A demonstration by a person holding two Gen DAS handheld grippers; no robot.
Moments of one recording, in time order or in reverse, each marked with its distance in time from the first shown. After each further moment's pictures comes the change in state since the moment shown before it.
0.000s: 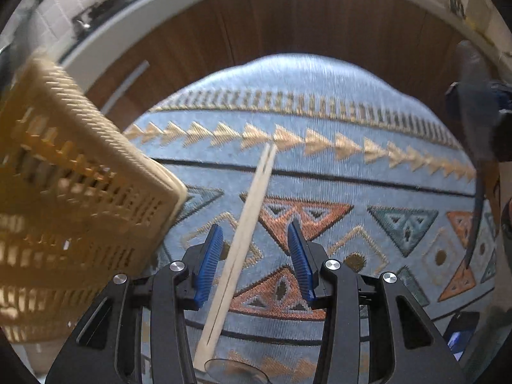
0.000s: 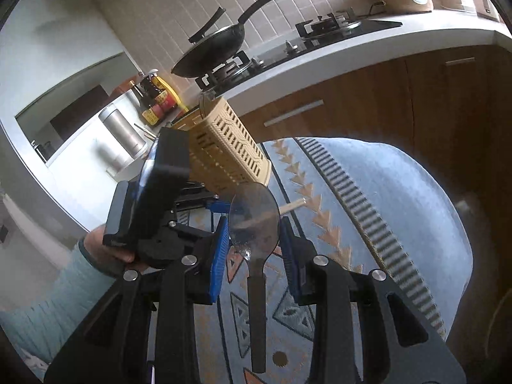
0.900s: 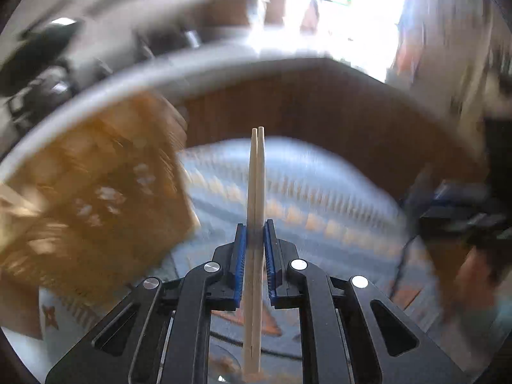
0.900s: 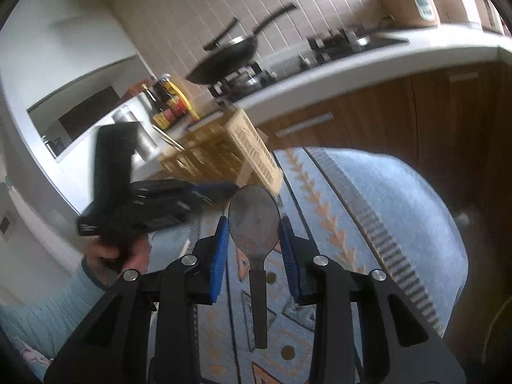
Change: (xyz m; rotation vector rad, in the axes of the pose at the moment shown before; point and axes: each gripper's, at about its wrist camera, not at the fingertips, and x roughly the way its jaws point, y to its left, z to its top) left arm -0.104 0.048 -0.050 -0.333 -0.481 -0.103; right arm -0.024 0.022 0.002 -0.052 -0.064 0.028
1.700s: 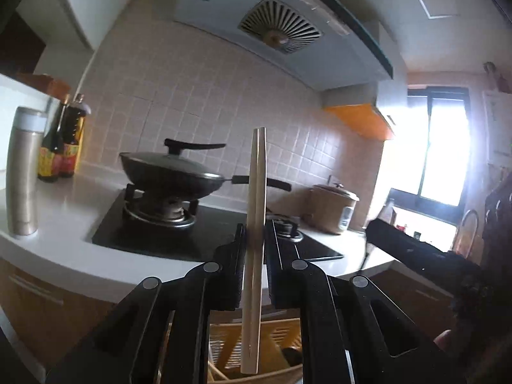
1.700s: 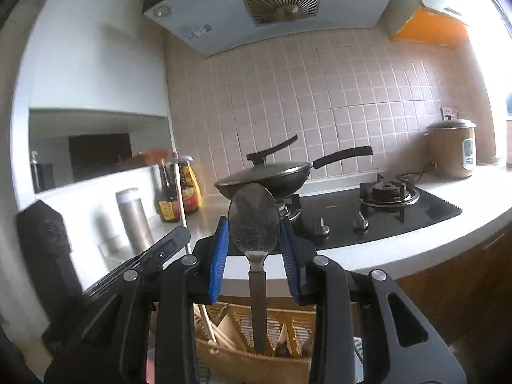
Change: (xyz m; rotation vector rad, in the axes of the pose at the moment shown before) left arm -0.102 0.044 0.038 -0.261 -0.760 0.317; right arm 0.097 0.137 0.139 -0.306 -0.453 -0.080
